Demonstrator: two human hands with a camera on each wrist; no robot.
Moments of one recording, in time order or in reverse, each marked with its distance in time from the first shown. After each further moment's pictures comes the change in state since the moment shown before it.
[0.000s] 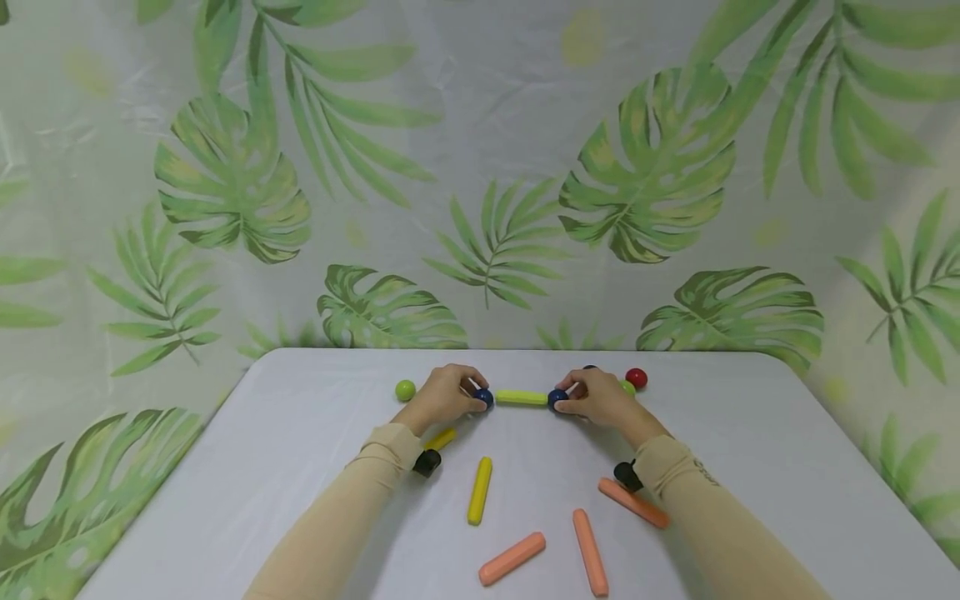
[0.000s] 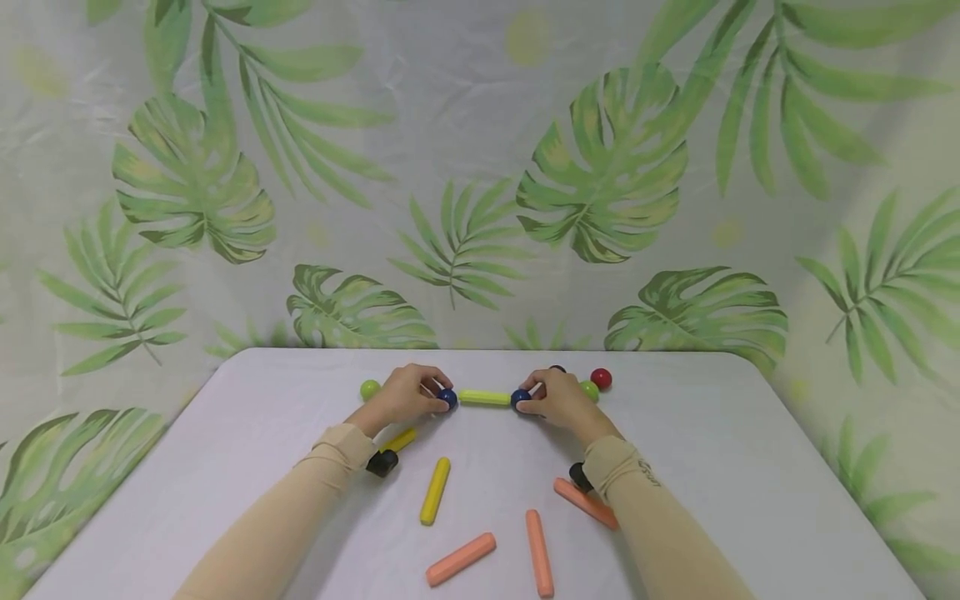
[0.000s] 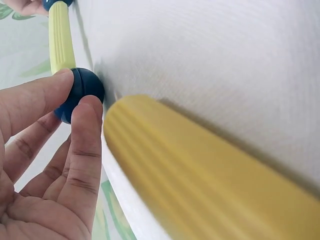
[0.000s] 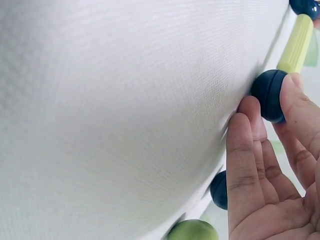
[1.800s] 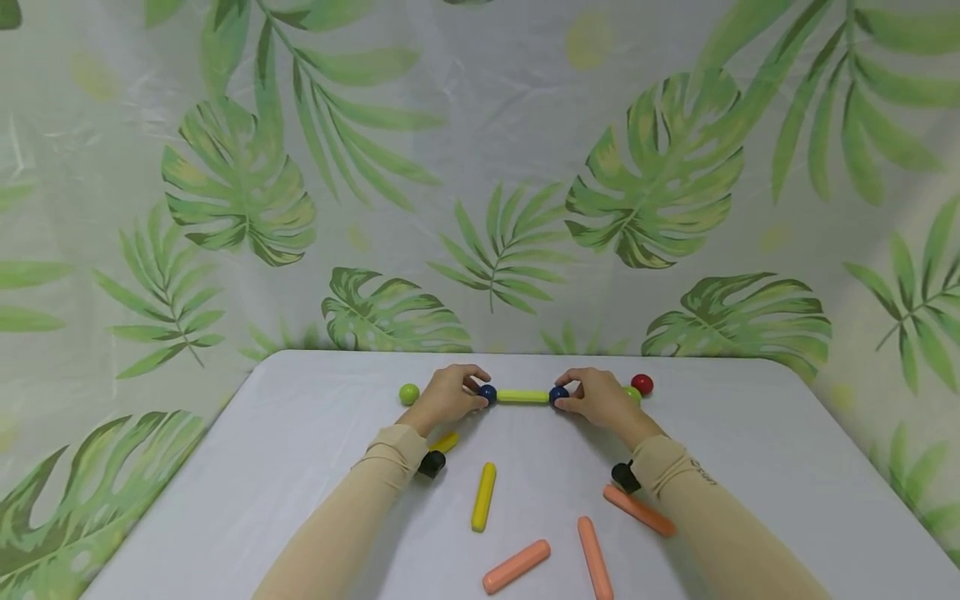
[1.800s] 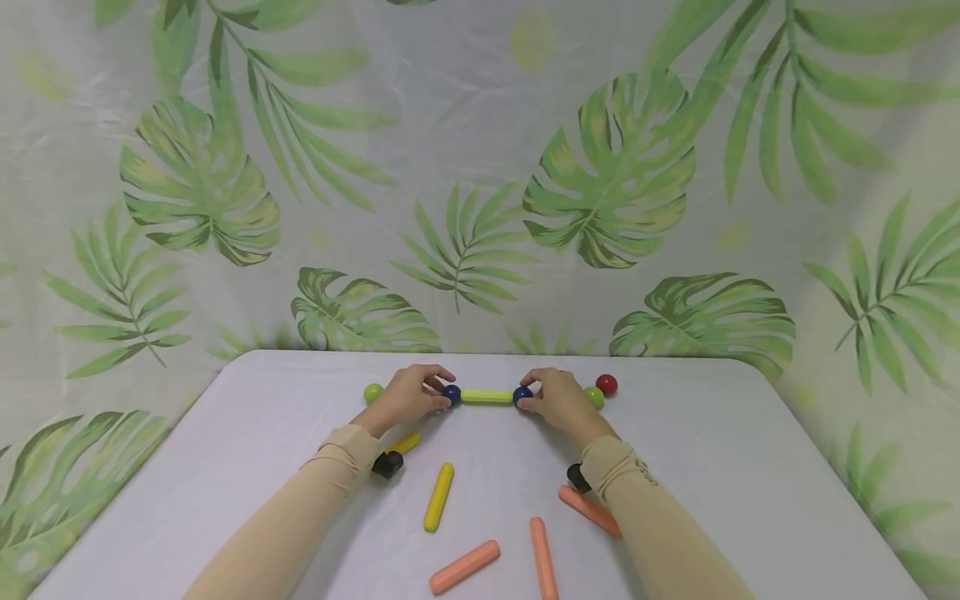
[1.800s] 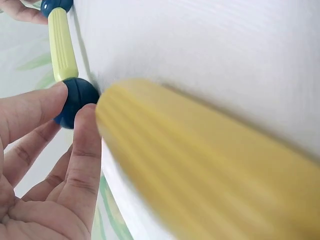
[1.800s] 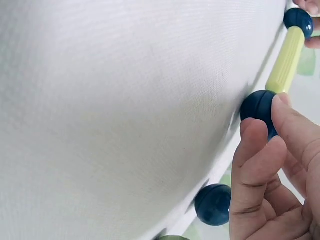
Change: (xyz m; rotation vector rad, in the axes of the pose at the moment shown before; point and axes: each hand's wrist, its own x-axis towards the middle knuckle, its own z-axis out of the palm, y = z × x) left_hand 0.009 -0.009 0.002 -0.018 0.046 -0.027; right_hand 0.011 -0.007 0.002 -0.059 0.016 -0.035
